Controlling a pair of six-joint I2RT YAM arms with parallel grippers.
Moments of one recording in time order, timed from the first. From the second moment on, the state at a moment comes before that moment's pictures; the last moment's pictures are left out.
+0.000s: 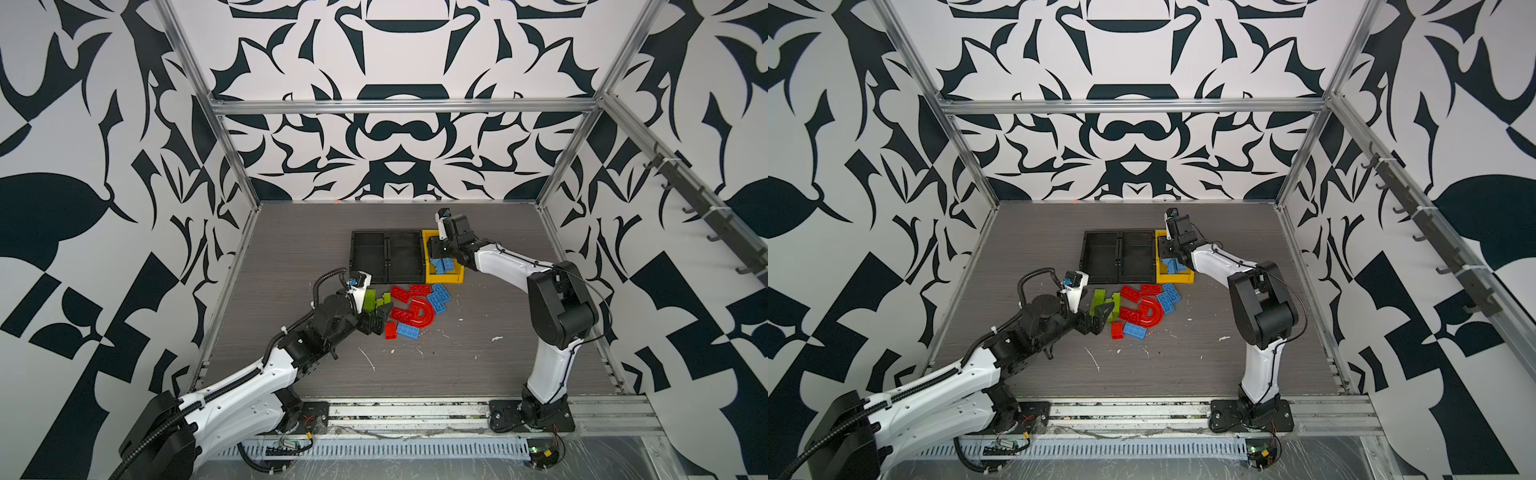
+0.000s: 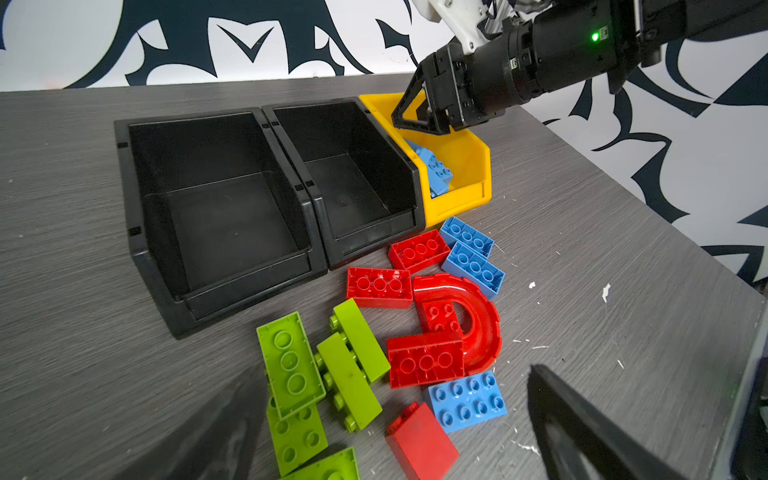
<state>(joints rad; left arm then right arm) -0.81 0.92 0.43 0.11 -0.08 -0.28 0.41 1.89 1.29 -0.15 0.02 0.25</state>
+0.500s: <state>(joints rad) -0.81 0.91 0.43 0.11 -0.08 -0.28 0.53 1.47 0.93 -0.18 0.12 0.29</state>
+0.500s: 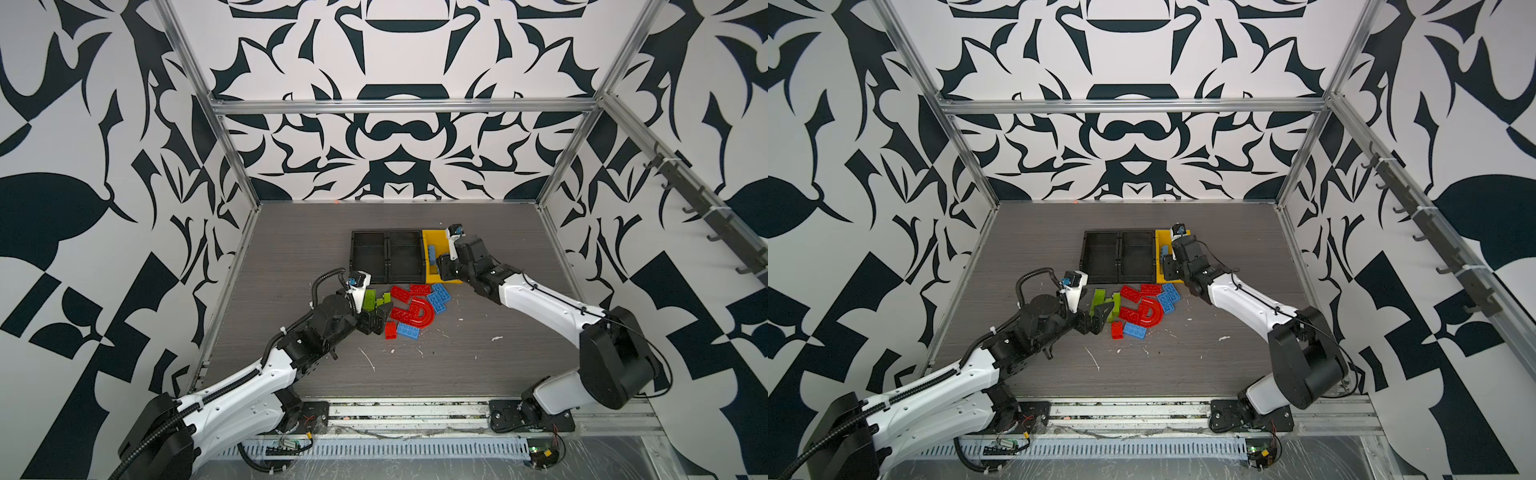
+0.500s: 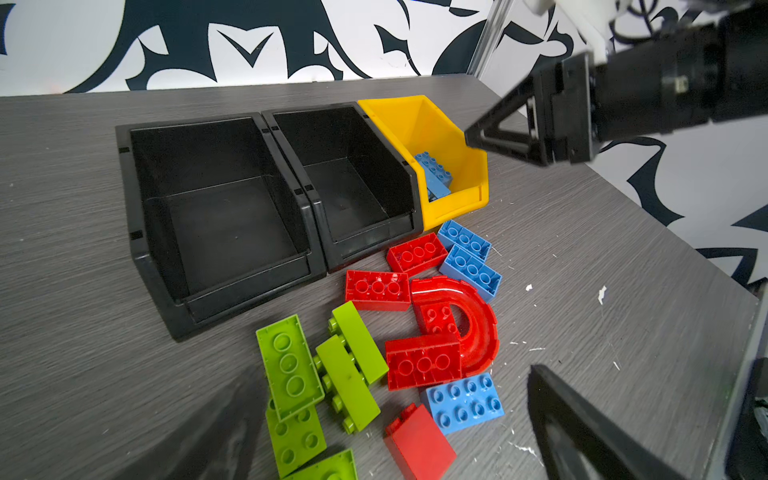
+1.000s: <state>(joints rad) -0.81 0.89 0.43 0.11 -0.08 -0.28 0.64 1.54 0.79 -0.19 0.16 0.30</state>
